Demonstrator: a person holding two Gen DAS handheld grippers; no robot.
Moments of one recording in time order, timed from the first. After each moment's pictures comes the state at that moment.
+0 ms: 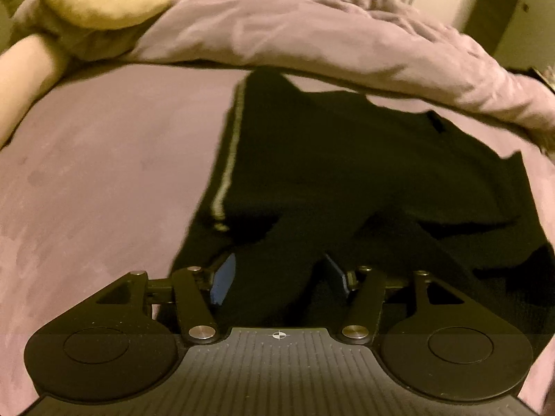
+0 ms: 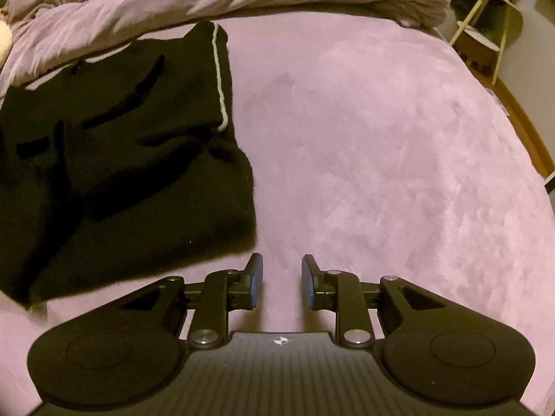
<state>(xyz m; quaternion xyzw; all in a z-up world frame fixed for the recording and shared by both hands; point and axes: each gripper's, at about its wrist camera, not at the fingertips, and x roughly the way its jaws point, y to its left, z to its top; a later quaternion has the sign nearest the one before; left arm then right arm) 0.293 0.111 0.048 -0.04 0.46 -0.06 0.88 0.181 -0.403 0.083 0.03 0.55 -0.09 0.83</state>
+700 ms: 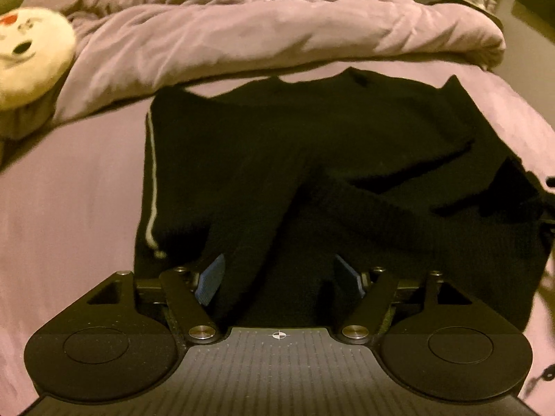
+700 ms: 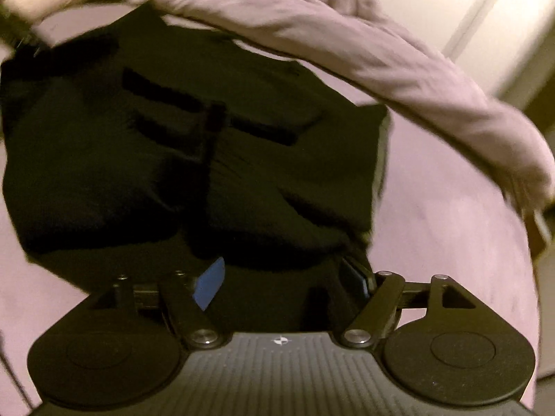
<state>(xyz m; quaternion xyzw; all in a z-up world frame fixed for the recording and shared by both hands) 0.283 0.068 0.051 0.09 0.44 -0.17 0.88 0.221 -0.288 0.065 -0.23 0.46 0.11 0.85</state>
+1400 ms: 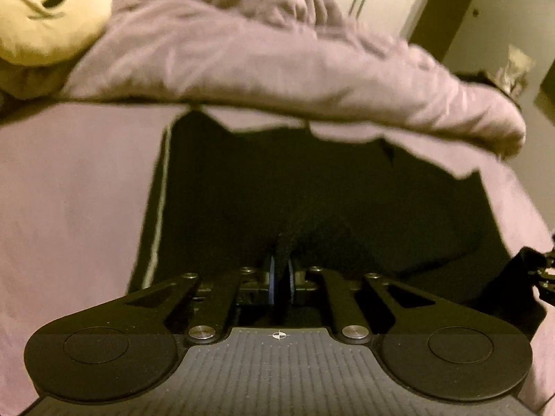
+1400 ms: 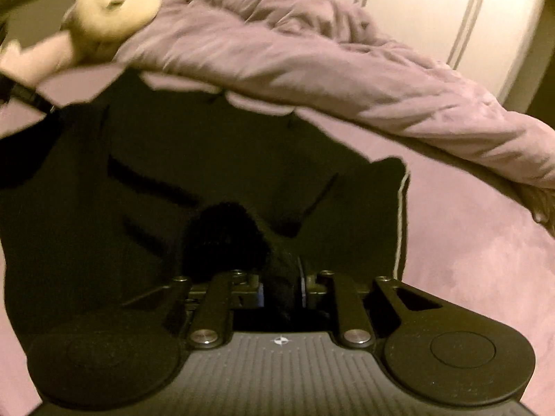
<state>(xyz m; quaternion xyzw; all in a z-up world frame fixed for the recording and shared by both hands) 0.337 0.095 0.062 -0.07 0.42 -0.15 0.89 0.290 -0.290 0.093 -0.12 0.42 0.12 0.89</state>
